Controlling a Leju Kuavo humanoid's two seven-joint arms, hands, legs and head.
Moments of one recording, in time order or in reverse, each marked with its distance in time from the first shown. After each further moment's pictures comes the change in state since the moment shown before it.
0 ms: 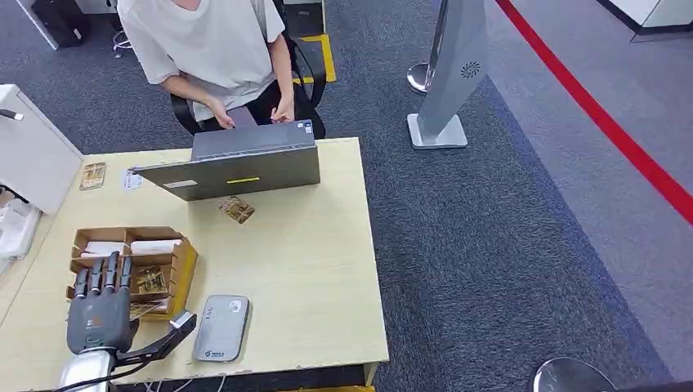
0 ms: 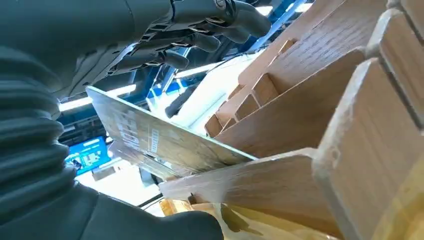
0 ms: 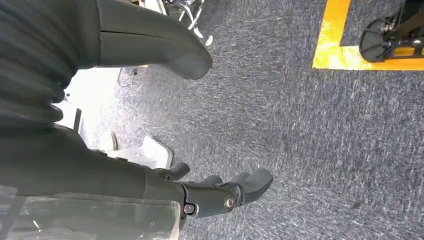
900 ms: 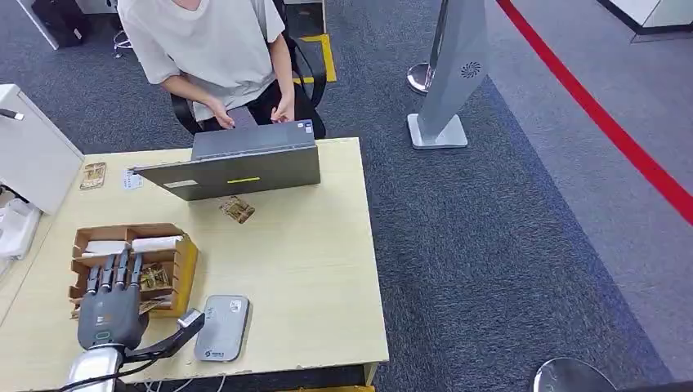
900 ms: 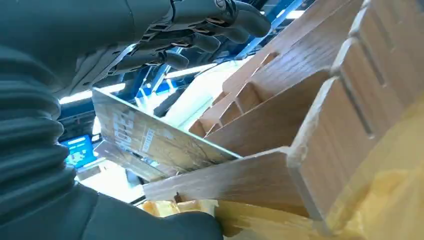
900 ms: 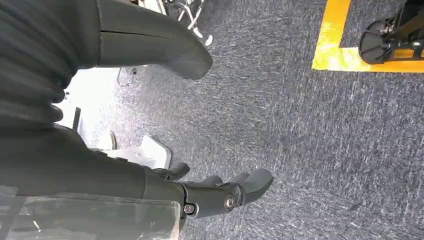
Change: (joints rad) left arm -0.024 -0.030 -0.008 0.035 0.000 0.038 -0.049; right arm -0.004 -0.016 0.006 0.049 0.000 -0.023 -0.002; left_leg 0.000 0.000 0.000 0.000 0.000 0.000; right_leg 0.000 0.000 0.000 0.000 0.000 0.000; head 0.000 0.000
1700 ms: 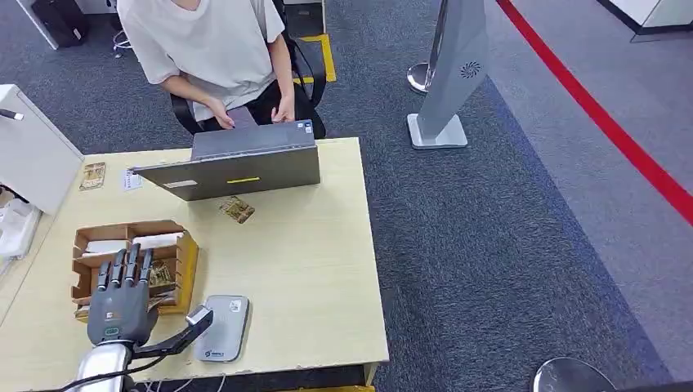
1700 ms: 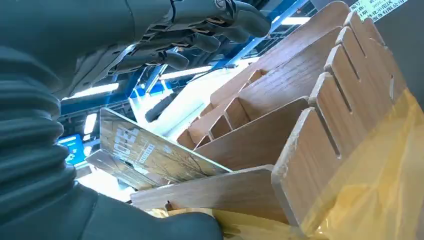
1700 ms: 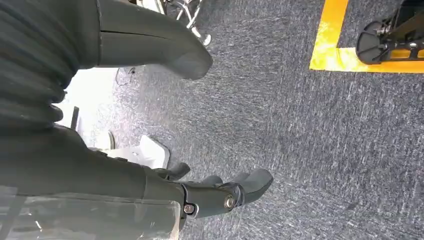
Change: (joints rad) left arm -0.014 -0.013 -0.025 0.000 0.000 0.010 0.000; right arm -0.004 -0.007 0.002 0.025 0.000 -0.018 -0.003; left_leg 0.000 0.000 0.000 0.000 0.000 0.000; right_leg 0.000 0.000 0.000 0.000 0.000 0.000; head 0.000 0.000
